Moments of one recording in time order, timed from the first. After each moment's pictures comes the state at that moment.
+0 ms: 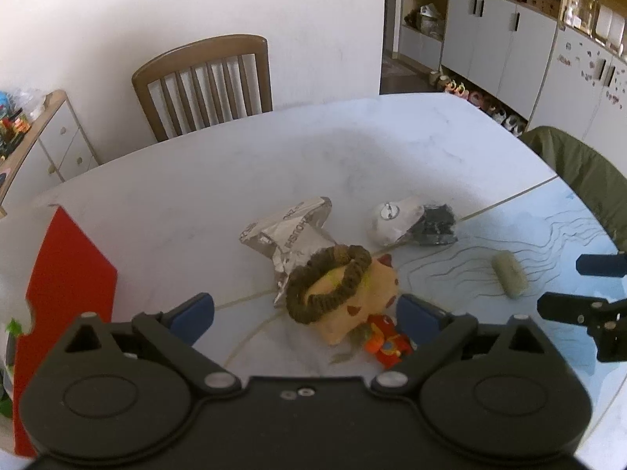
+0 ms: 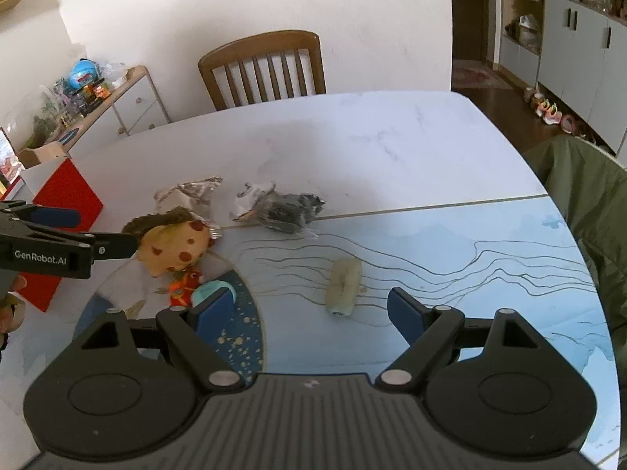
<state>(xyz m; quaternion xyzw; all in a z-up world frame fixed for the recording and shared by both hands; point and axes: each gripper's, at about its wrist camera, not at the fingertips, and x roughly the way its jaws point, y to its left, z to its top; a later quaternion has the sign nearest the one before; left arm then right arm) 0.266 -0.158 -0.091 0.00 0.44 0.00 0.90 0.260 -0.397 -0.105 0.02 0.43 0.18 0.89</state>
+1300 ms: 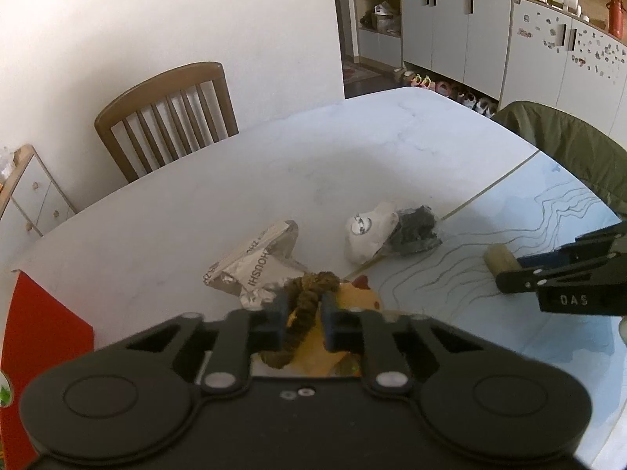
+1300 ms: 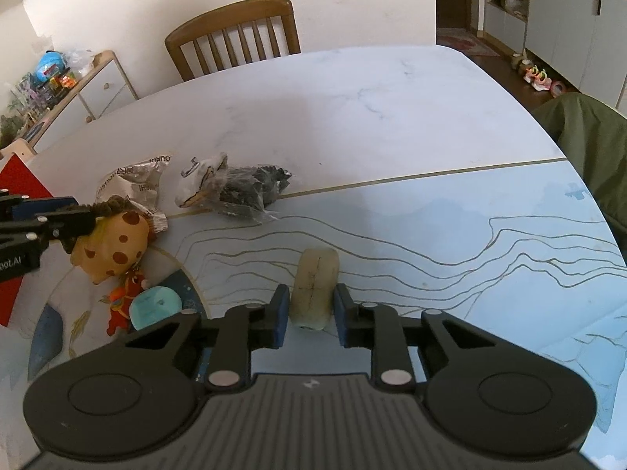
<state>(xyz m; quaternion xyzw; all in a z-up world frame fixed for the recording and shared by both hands) 0.285 -0.181 -0.103 0.06 0.41 -0.05 0.91 0.301 -0.393 -0.154 0.03 0.47 0.15 0.87</state>
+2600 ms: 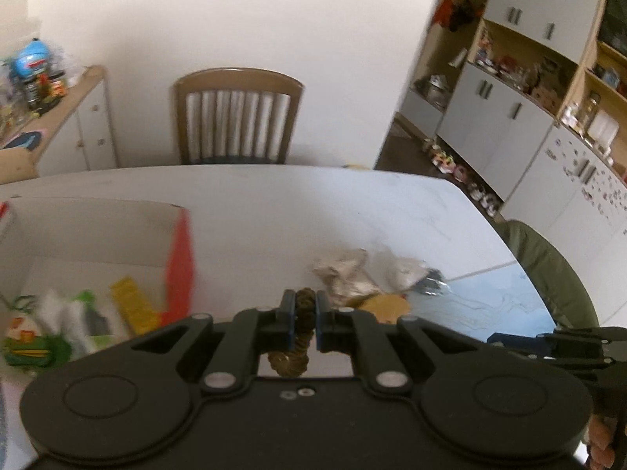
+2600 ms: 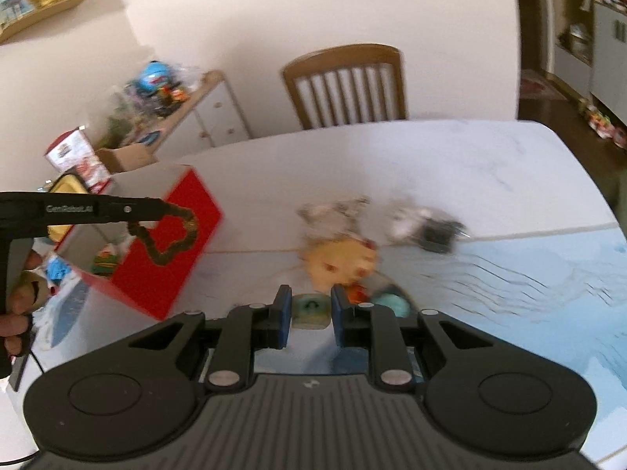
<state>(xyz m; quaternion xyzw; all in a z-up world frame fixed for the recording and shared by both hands) 0.190 -0.031 -0.009 -0.14 0.38 -0.01 0.92 0.205 -0.295 -0.025 0.04 0.41 0.26 0.87</state>
